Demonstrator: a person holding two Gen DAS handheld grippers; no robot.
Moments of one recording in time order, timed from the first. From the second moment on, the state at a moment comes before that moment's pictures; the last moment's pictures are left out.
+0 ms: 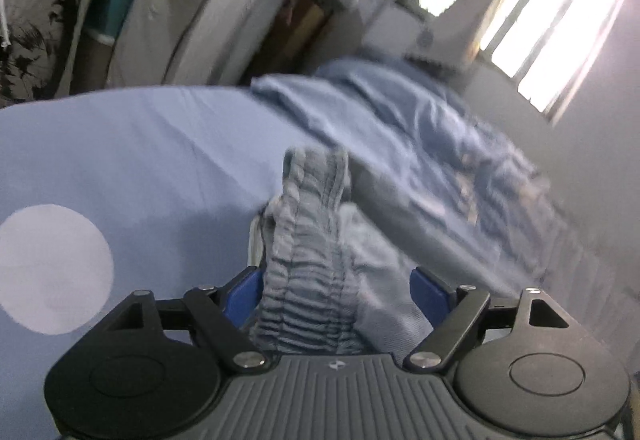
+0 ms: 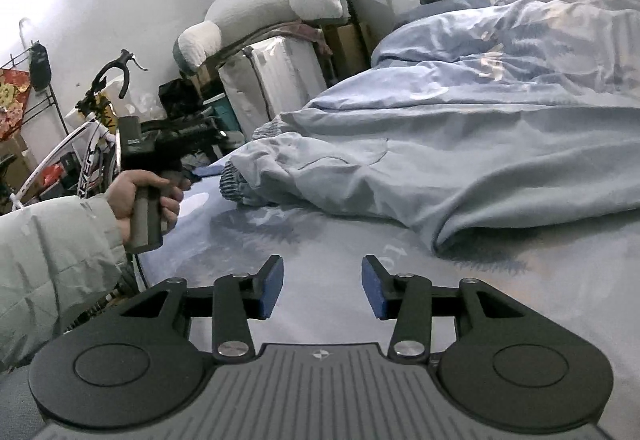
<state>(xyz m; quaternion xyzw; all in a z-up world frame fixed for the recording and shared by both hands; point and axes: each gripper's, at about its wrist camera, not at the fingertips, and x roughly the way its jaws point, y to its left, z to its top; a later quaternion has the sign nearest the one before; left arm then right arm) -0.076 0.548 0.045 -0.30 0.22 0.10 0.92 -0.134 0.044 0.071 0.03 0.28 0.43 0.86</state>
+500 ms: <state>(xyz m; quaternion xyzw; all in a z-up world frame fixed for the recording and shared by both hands) -0.126 0.559 0.036 -0.31 0.23 0.03 0.92 -0.130 0.021 0.068 0.06 0.28 0.41 0.87</state>
